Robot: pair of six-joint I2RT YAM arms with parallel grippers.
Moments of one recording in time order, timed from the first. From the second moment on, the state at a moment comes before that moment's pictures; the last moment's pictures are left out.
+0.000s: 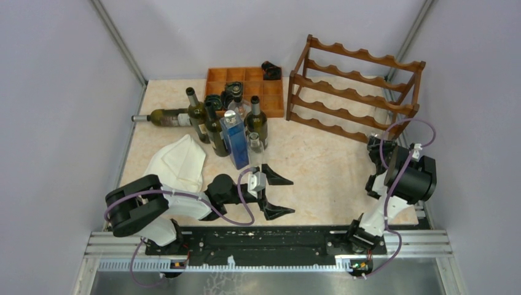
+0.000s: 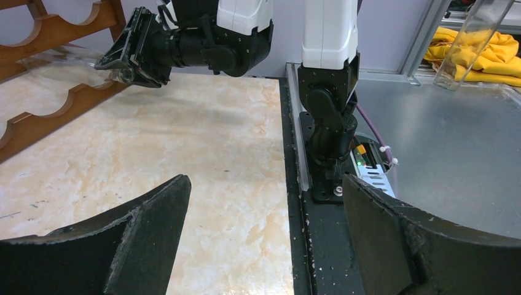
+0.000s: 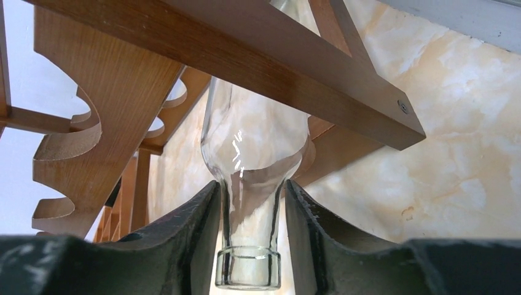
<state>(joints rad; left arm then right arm) -1.11 1.50 0.40 1.28 0.45 -0.13 -0.47 1.77 0.29 1.30 -0.18 0.93</state>
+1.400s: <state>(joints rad) -1.11 1.51 0.41 1.28 0.45 -0.13 -0.47 1.91 0.25 1.55 -0.17 1.10</state>
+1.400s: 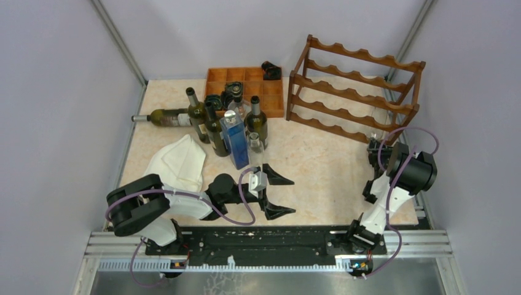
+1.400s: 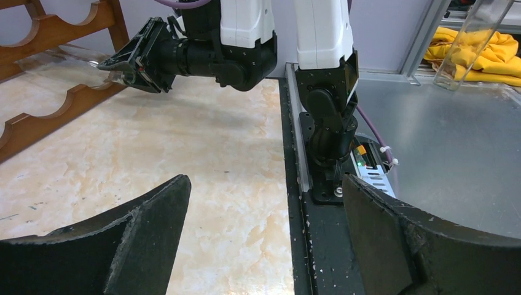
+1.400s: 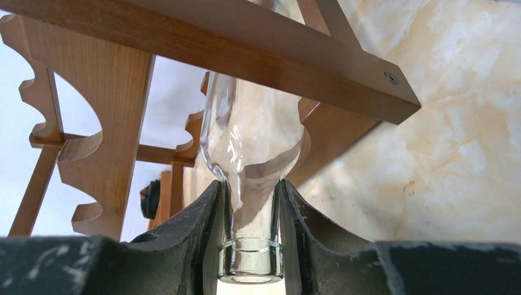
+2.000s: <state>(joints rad) -1.11 1.51 0.41 1.28 0.46 -0.13 -0.47 1.85 0.22 1.51 -0.16 1.10</state>
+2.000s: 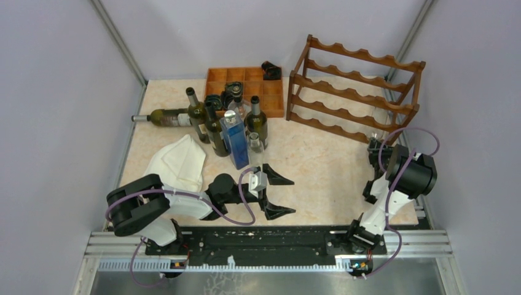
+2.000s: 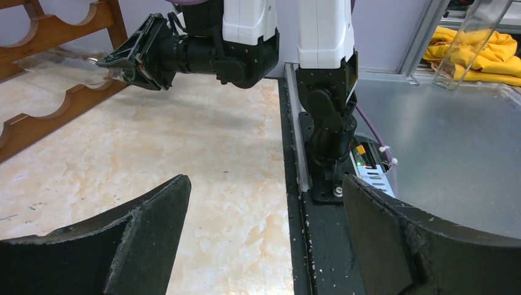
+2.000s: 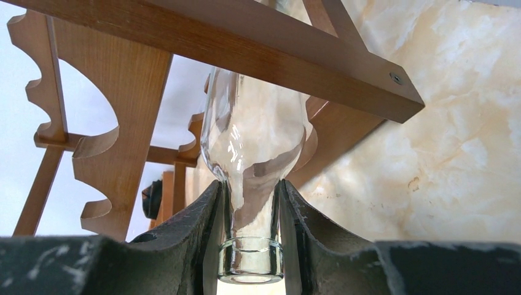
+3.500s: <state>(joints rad) -1.11 1.53 0.43 1.28 0.46 -0.13 -0.46 1.89 0.33 1.50 -0.12 1.10</state>
